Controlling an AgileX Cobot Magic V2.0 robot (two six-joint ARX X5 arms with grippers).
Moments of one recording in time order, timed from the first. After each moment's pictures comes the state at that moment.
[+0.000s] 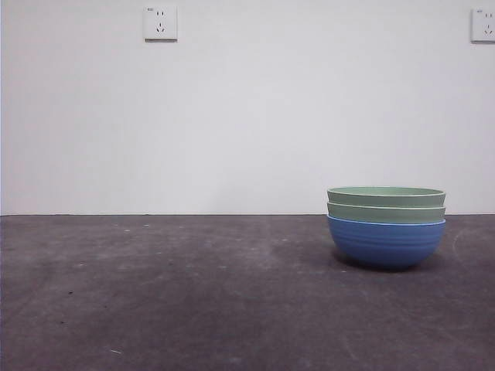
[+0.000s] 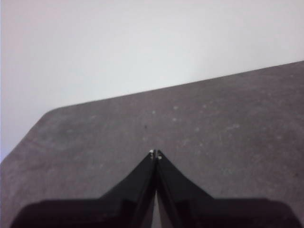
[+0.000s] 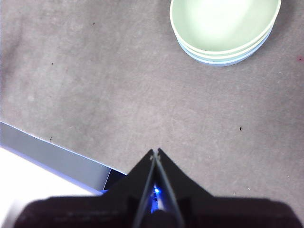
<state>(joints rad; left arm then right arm) 0.04 0.13 0.12 -0.03 0.07 0.15 0.30 0.92 1.13 -1.16 -0.28 0.08</state>
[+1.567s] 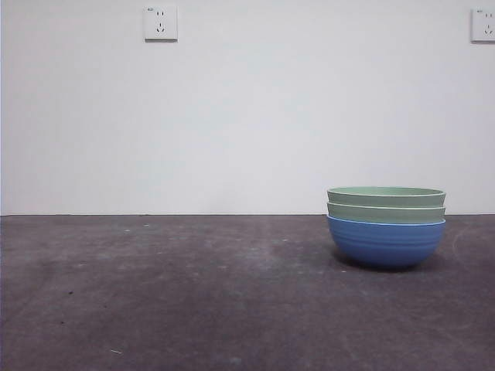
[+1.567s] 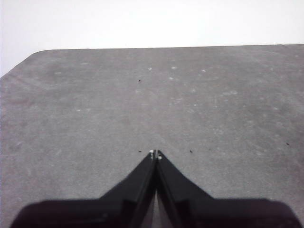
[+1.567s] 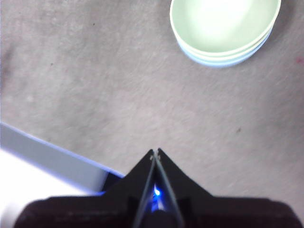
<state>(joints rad) 0.04 0.01 0.02 -0.18 0.05 0.00 0.29 0.92 1.13 -1.15 -0.26 0.06</state>
